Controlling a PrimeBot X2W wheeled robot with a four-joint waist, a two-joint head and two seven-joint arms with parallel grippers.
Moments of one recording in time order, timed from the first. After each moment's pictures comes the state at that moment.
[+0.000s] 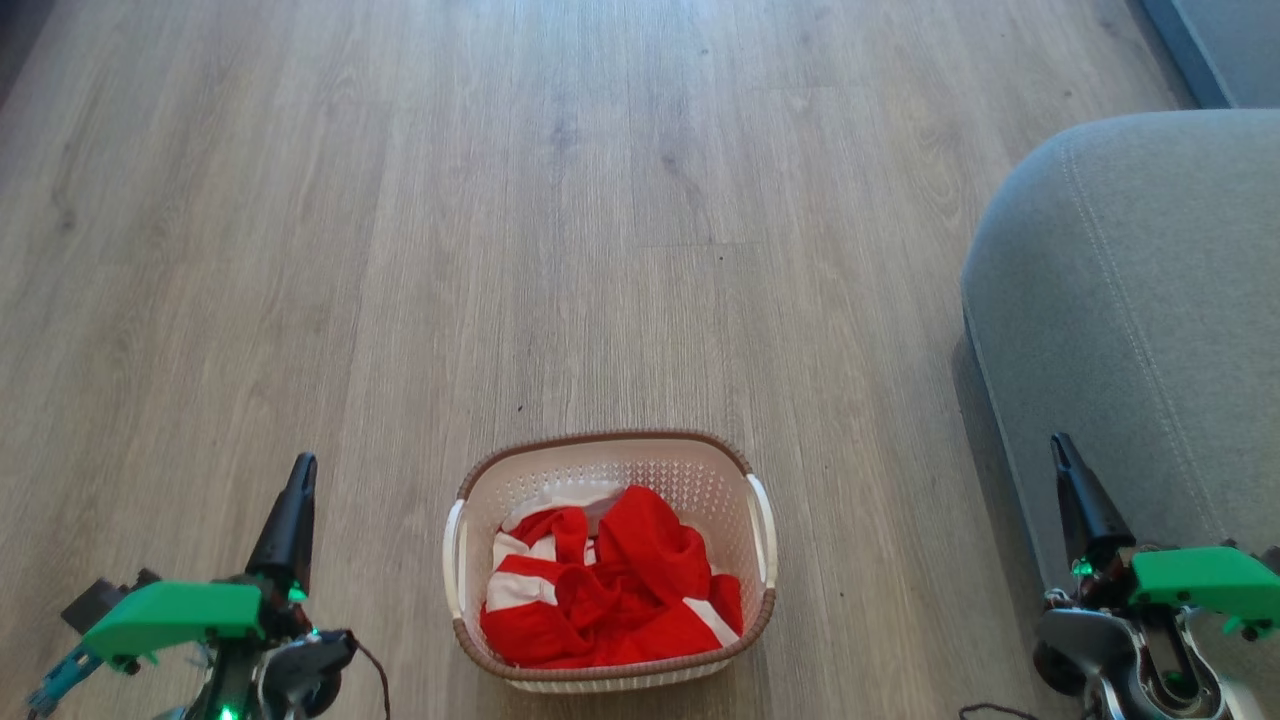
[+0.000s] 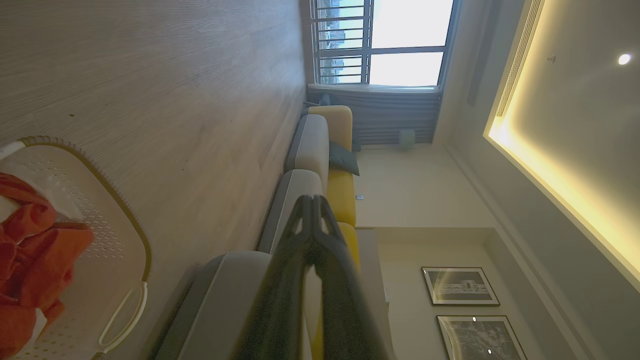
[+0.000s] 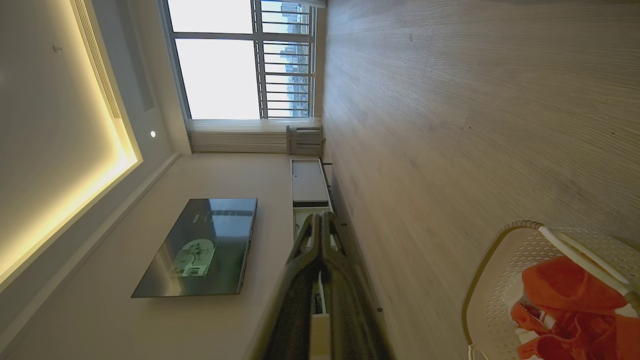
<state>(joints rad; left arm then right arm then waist) -0.06 0.04 0.08 0.28 -1.60 -0.13 0.11 -0.05 -0.05 -0.13 0.28 1.60 0.13 0.11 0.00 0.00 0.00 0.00</state>
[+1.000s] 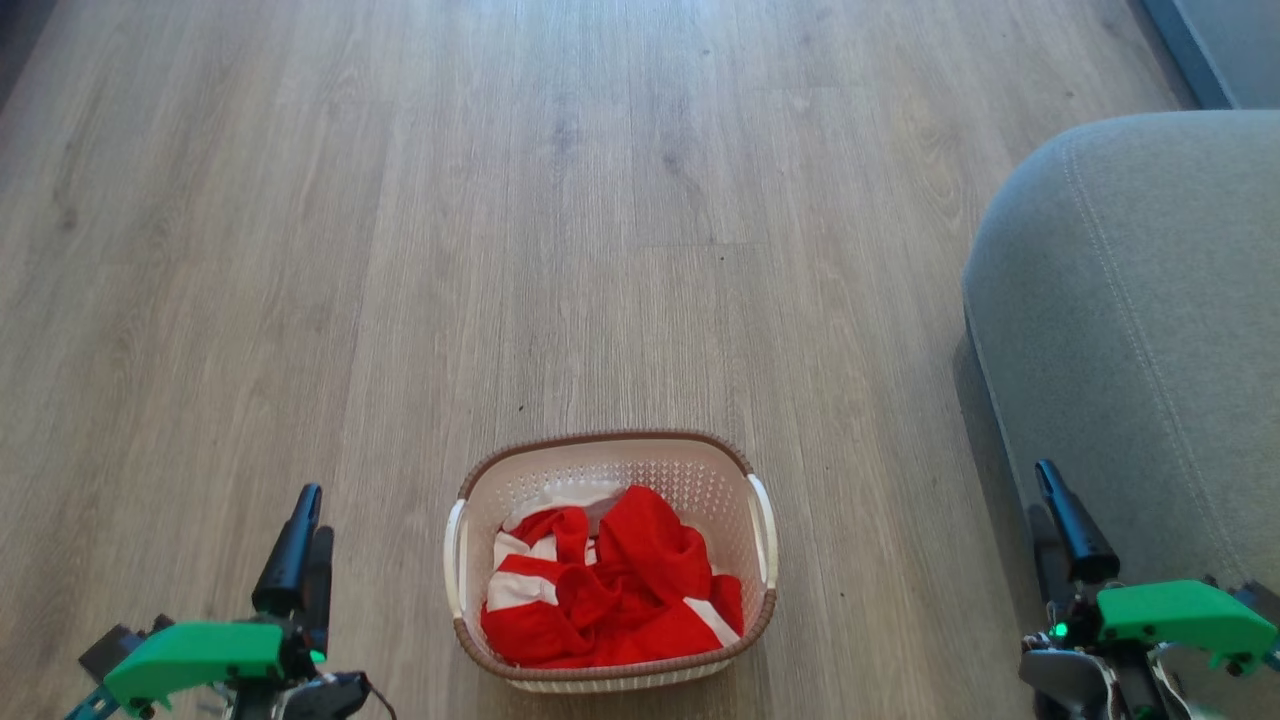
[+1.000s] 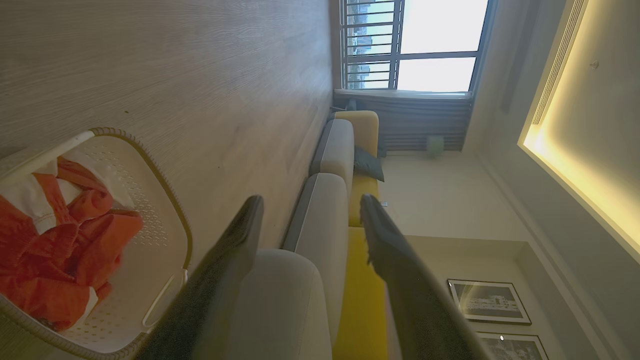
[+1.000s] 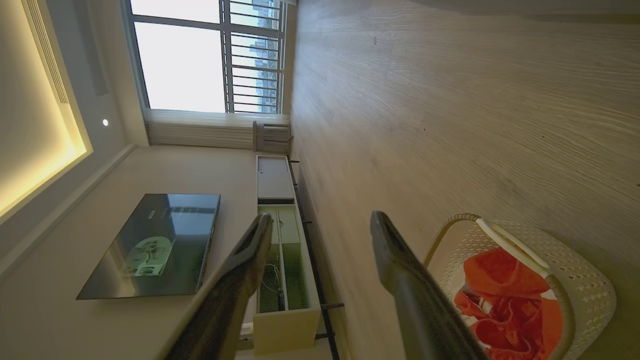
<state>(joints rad) -0.01 0.03 0.06 0.32 -1.58 -0.13 0.07 -0.01 -0.04 -0.10 0.33 1.53 0.13 0.07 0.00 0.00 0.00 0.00</state>
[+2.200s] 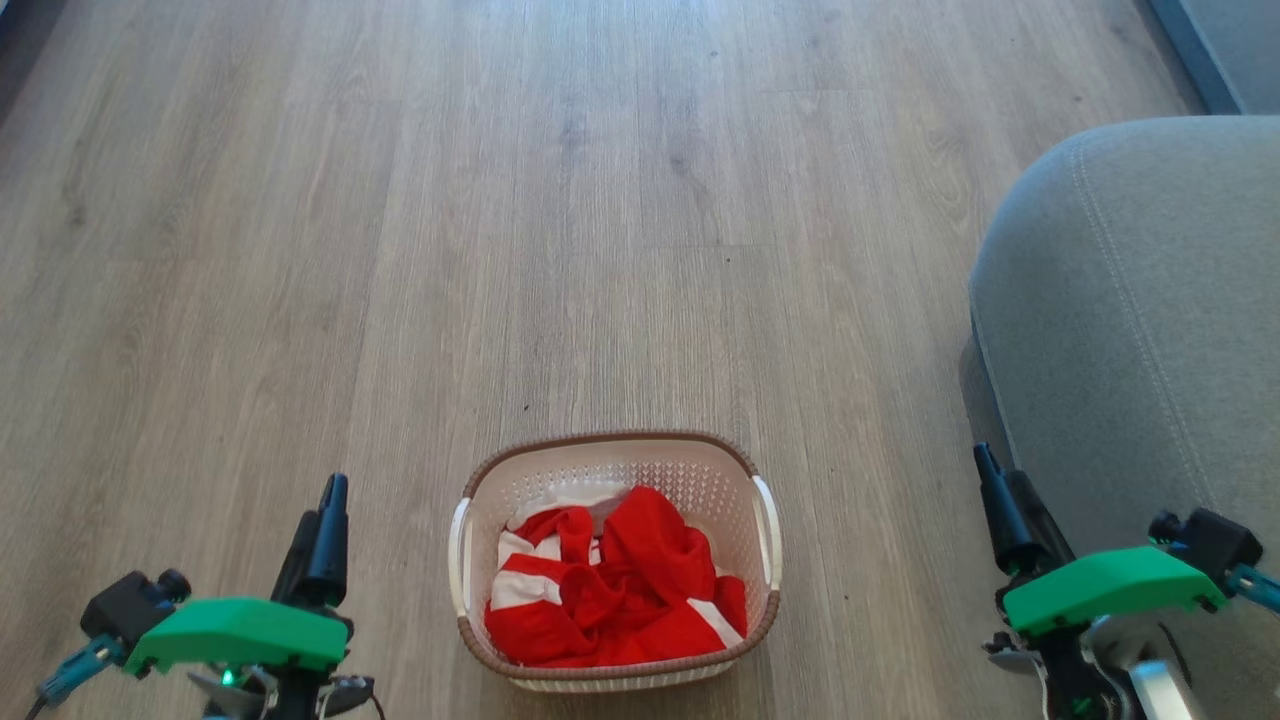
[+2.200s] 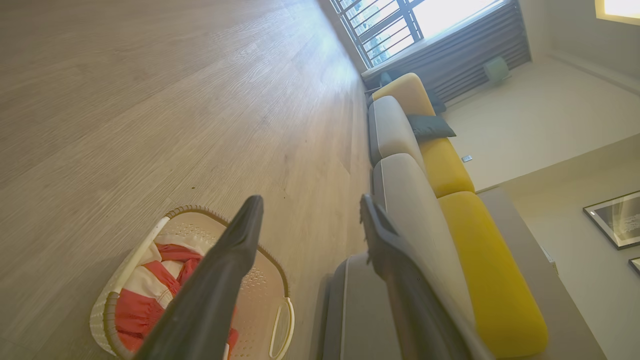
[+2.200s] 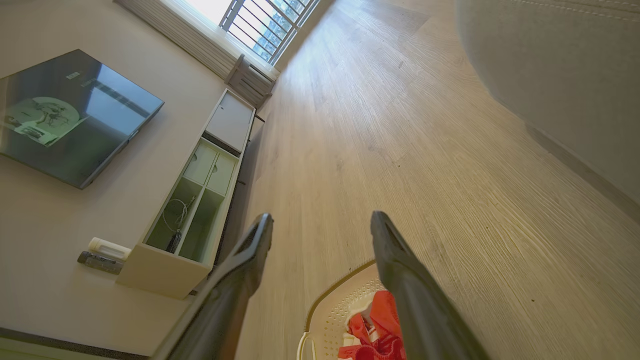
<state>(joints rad) -0.01 0.04 0.03 0.28 -1.05 -0.10 -0.04 -0.04 -0.06 -0.01 0.30 0.96 0.13 -0.03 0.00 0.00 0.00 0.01</state>
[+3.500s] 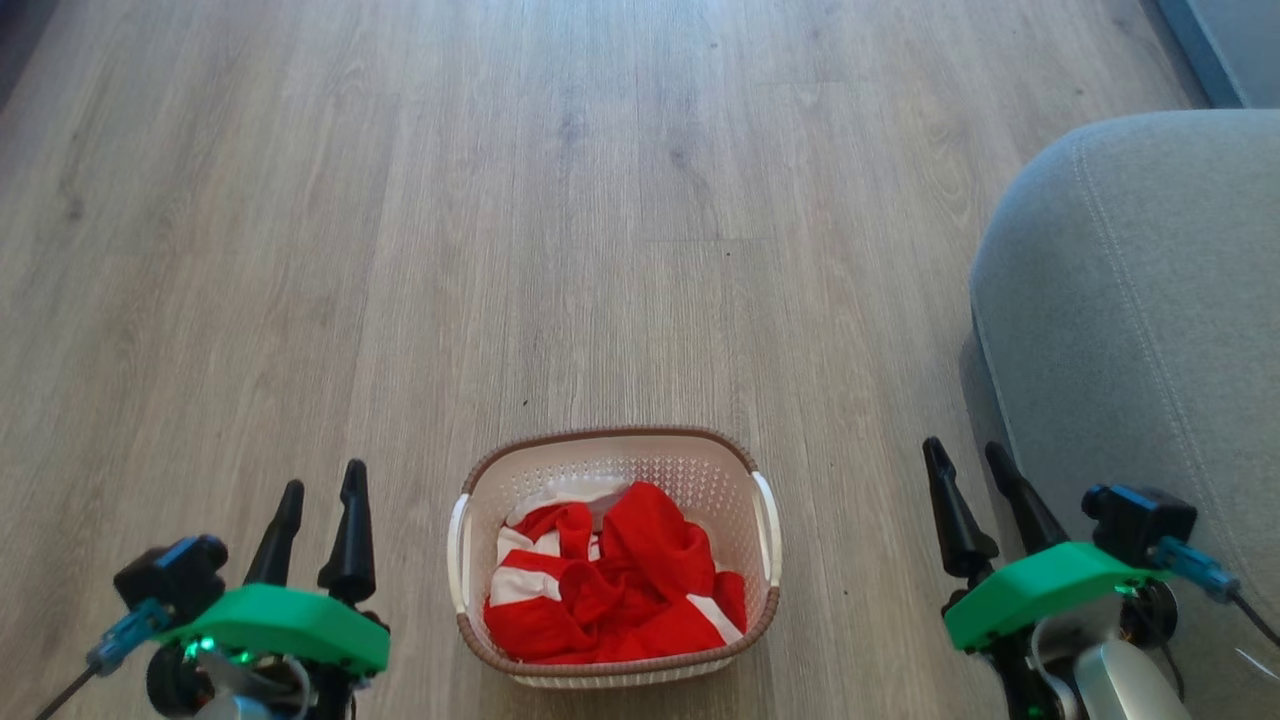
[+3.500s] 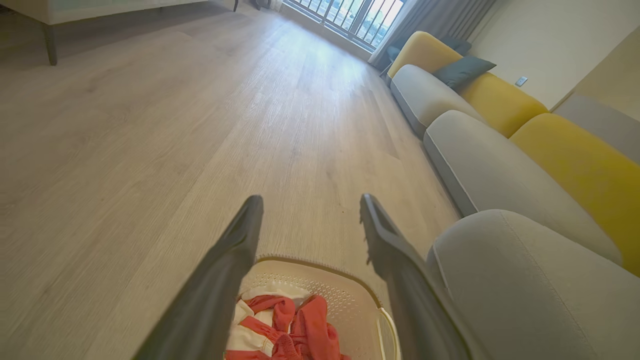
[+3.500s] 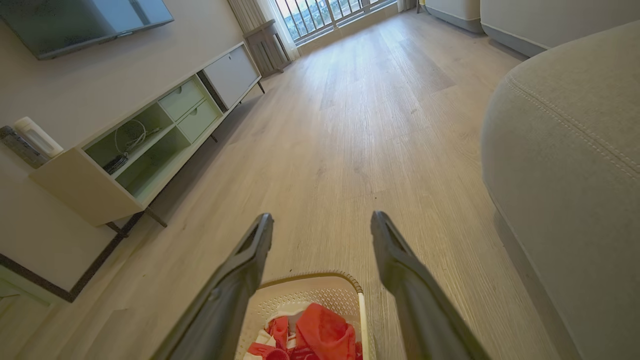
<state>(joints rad) -0.01 0.04 0.01 0.23 -0.55 -0.08 -0.15 -0.06 -0.07 0.07 0.31 0.50 0.13 -0.14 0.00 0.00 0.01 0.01</state>
